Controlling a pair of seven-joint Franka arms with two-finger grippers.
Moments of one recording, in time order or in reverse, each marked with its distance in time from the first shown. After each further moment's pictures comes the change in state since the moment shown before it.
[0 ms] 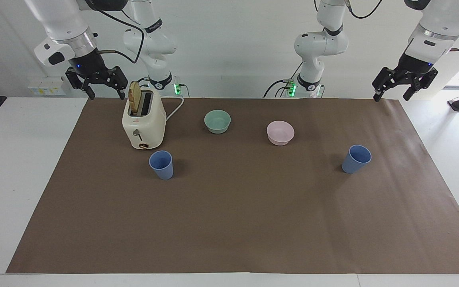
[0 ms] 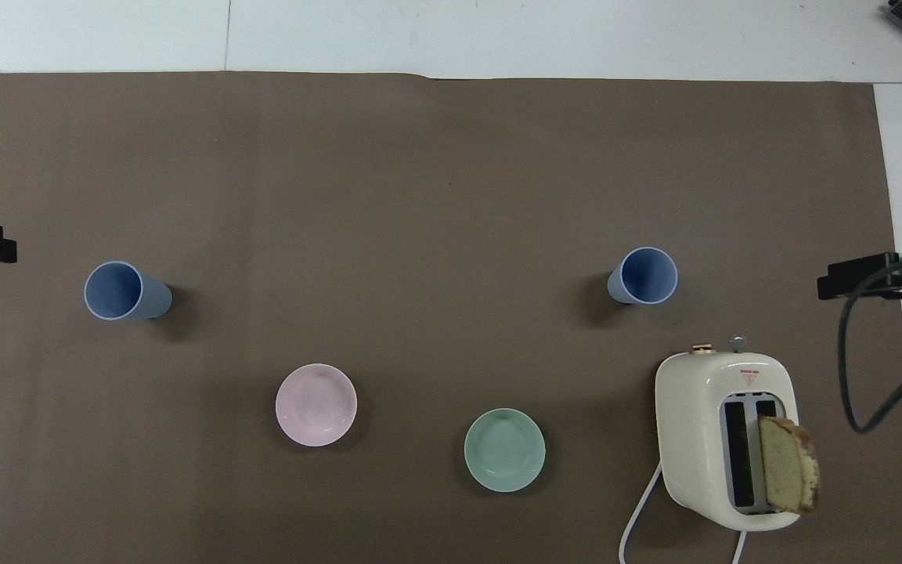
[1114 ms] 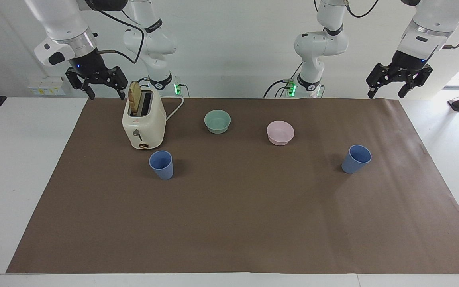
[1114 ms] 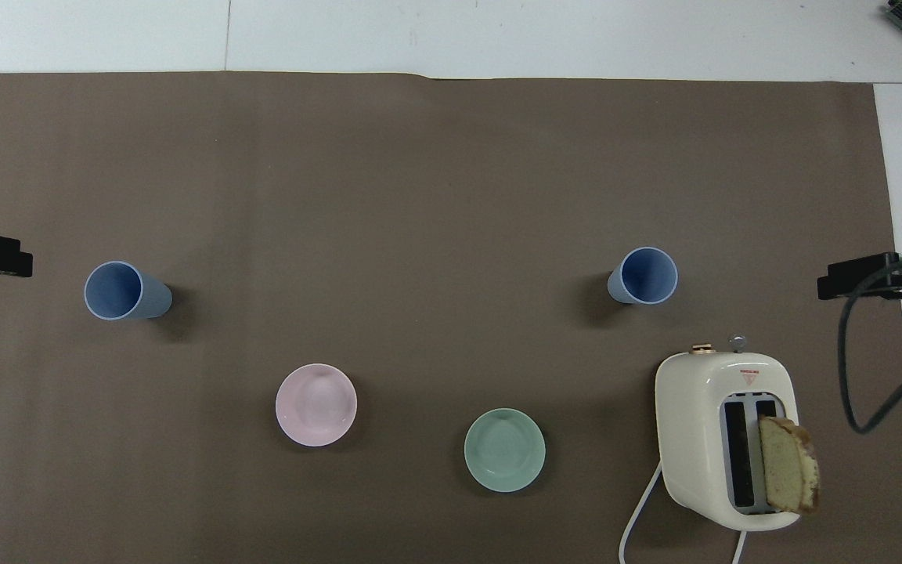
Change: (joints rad) left arm -0.051 -0.013 -0.020 0.090 0.000 -0.124 -0.002; right arm 0.000 0.000 0.000 0.000 0.000 0.000 0.000
